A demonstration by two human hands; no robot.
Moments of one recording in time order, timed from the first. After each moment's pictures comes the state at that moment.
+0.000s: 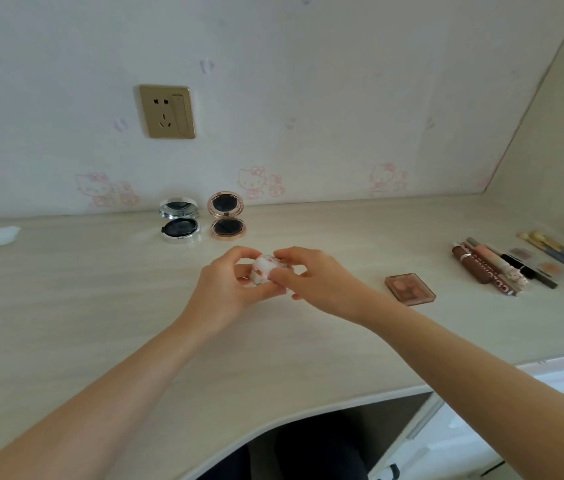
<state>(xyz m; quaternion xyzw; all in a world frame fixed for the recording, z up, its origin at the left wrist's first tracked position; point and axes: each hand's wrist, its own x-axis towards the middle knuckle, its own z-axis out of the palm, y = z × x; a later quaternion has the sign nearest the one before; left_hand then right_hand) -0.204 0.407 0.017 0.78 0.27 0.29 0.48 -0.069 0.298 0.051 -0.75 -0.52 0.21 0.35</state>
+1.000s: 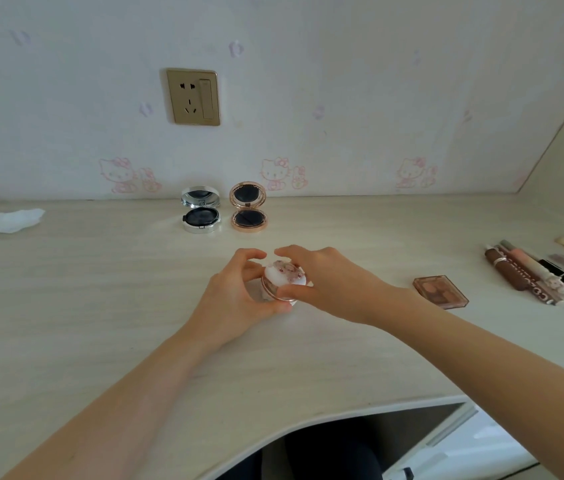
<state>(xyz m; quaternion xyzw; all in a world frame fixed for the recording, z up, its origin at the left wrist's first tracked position) -0.226 0.418 -0.007 0.81 0.29 0.29 0.42 -0.078 0.312 0.051 -0.74 -0.65 0.09 0.18</state>
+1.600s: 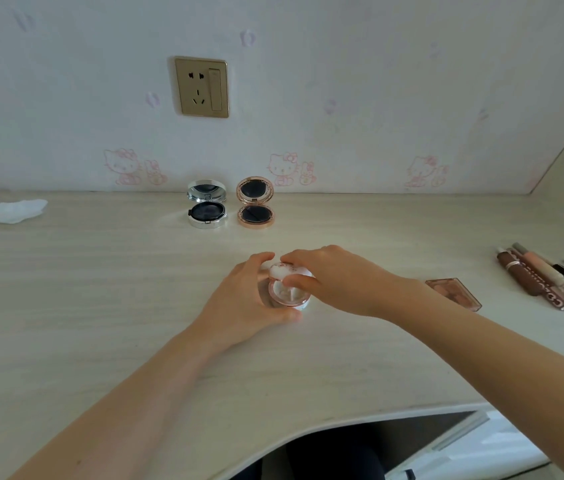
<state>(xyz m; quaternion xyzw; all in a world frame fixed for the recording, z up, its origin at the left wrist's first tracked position) -0.223 0.426 -0.016 0.85 0.30 0.21 0.38 -0.076 0.325 0.056 -0.74 -0.66 0.10 0.09</state>
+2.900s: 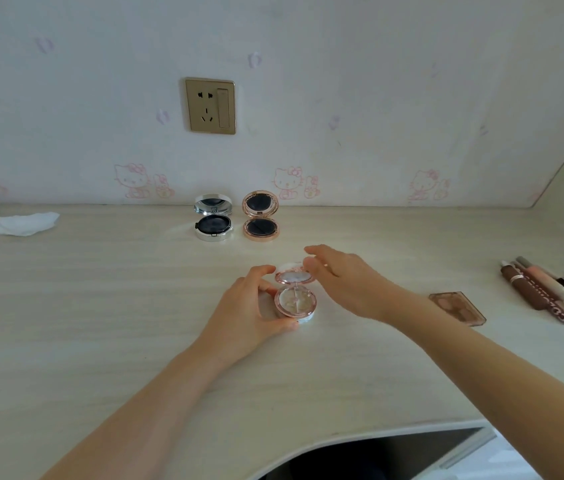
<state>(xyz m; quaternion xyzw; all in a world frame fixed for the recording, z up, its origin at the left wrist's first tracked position) -0.227 0.425 -0.017 0.84 0.30 0.26 0.36 -0.059 0.333 0.045 -0.77 -0.56 0.17 0.26</state>
